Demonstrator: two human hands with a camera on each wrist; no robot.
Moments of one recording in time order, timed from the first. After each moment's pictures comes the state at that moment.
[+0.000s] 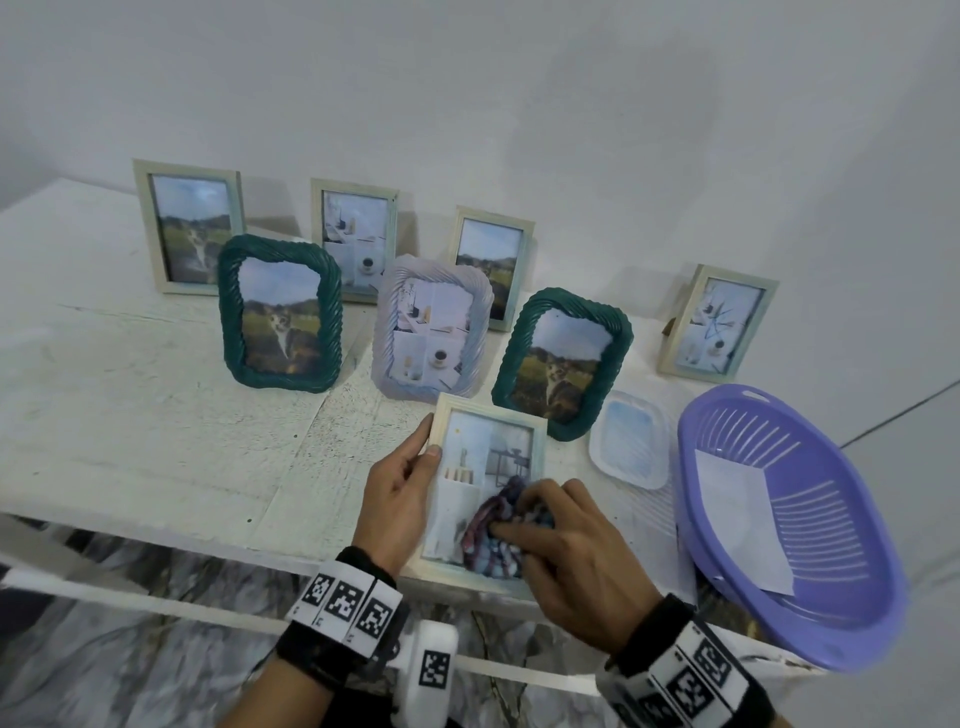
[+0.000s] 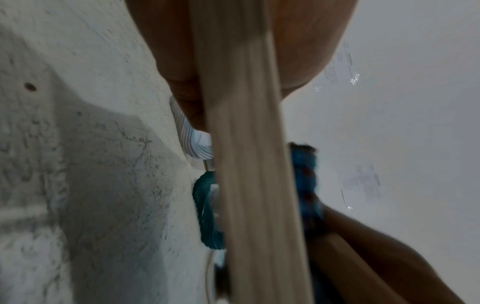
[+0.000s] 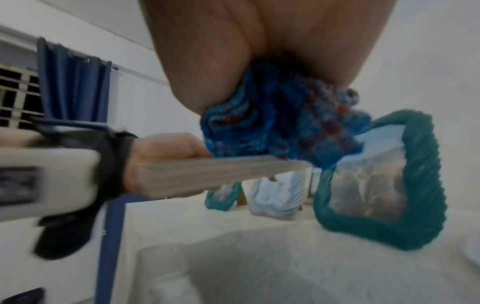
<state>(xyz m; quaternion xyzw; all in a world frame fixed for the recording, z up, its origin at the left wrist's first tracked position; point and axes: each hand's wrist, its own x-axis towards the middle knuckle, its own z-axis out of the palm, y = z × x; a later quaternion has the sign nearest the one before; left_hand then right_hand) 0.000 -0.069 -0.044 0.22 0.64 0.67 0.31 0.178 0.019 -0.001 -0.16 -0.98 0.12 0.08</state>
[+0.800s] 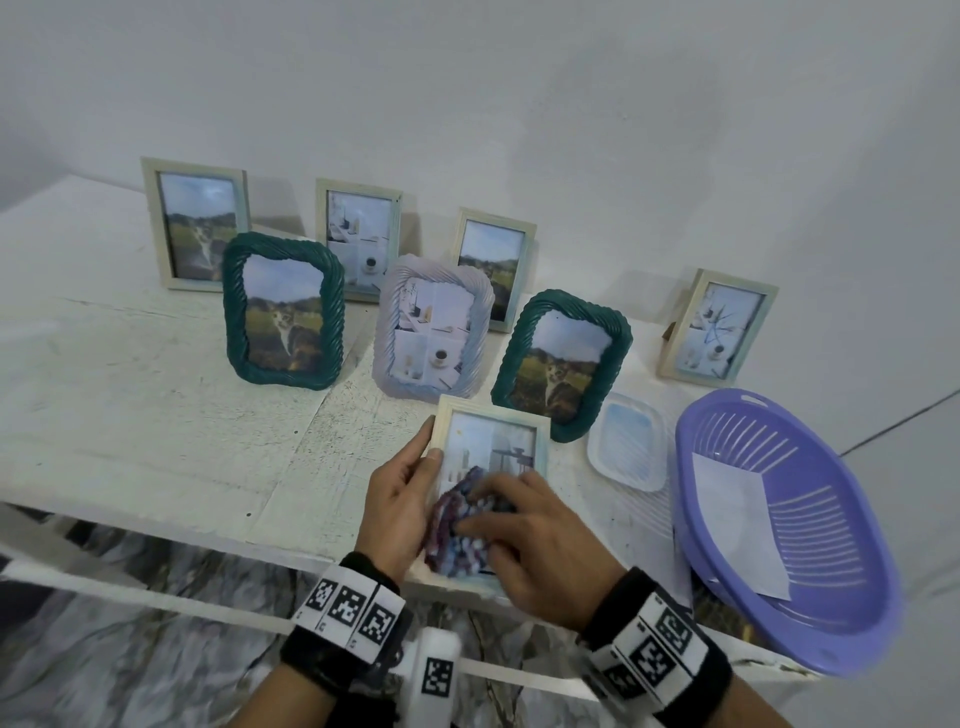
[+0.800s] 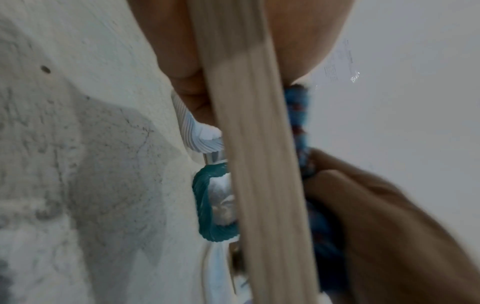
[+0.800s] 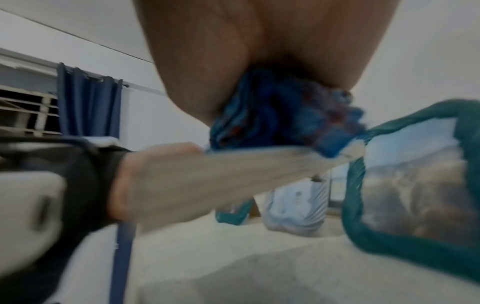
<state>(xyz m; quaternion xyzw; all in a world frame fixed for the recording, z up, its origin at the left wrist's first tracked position) 0.012 -0.070 -0.044 0.17 0.60 0.71 0.34 0.154 0.018 0.006 -0.10 -0.98 0.19 0.03</state>
